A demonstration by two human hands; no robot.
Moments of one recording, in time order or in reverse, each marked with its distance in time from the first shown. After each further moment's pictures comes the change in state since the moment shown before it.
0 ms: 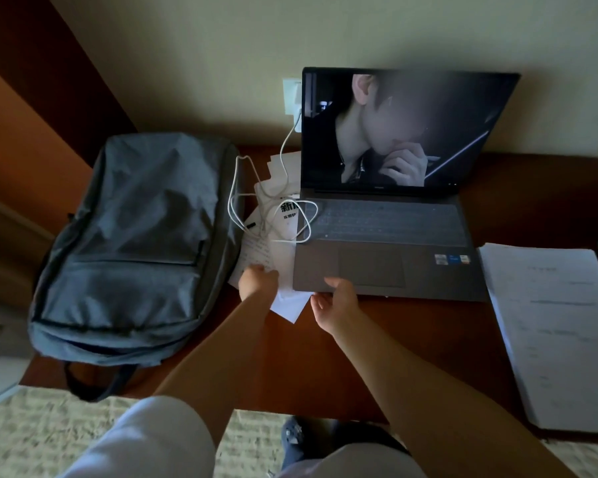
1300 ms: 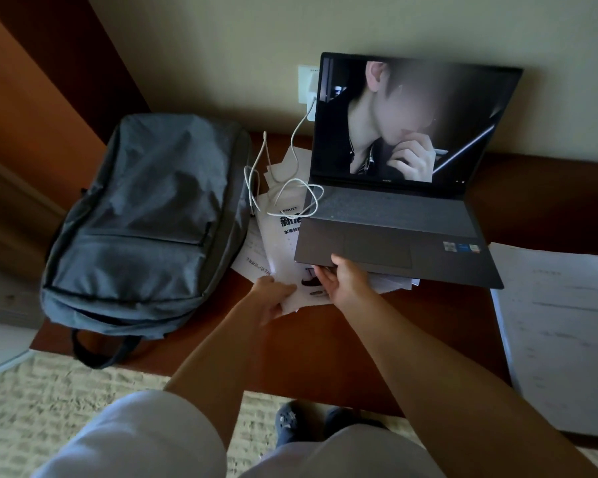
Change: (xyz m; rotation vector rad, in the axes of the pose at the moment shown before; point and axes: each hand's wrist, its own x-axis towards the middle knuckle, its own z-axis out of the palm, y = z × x) left_hand -0.038 -0.018 -0.006 -0.434 -0.475 -0.298; right_hand -0.001 -0.019 0.008 -0.238 -0.070 -0.146
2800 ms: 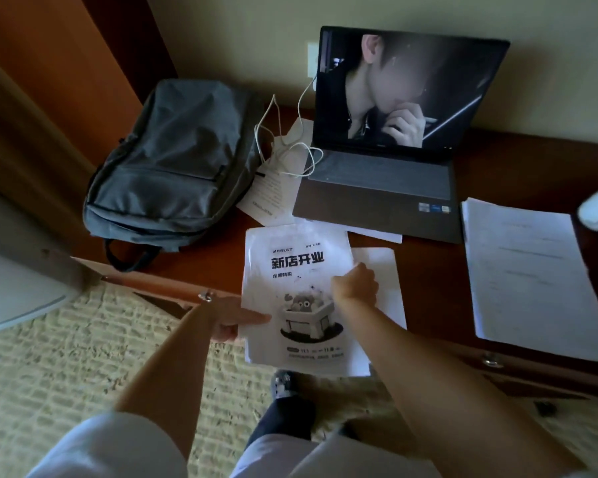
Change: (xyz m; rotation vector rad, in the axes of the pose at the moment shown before) left_hand -0.108 -0.141 -0.050 0.128 -0.233 -0.125; right_hand -0.058 0.063 -0.132 -1.423 0.341 -0.513
